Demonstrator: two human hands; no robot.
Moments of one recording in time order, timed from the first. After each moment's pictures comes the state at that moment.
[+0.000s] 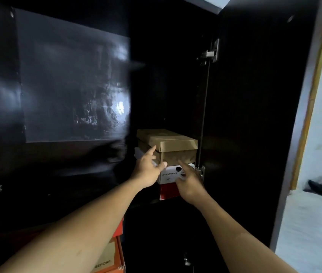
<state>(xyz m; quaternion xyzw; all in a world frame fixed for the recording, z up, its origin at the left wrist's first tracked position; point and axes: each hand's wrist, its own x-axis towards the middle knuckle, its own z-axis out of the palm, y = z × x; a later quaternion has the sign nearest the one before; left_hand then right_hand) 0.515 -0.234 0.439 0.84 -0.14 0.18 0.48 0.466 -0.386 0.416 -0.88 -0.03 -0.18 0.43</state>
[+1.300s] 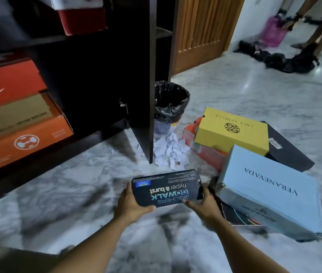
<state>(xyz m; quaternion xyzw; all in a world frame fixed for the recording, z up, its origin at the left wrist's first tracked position) 0.178 -0.294 -0.065 0.89 -0.07 -0.24 0.38 0.038 -0.541 -0.001 -0.81 0.34 0.03 0.48</state>
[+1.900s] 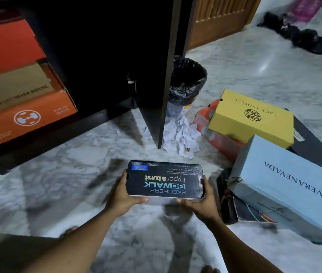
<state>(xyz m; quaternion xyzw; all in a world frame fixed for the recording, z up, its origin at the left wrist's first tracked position) 0.180 -0.260 -0.064 0.83 -0.07 -0.23 0.50 0.048 -0.520 -0.056 -0.78 0.29 -0.05 0.56</state>
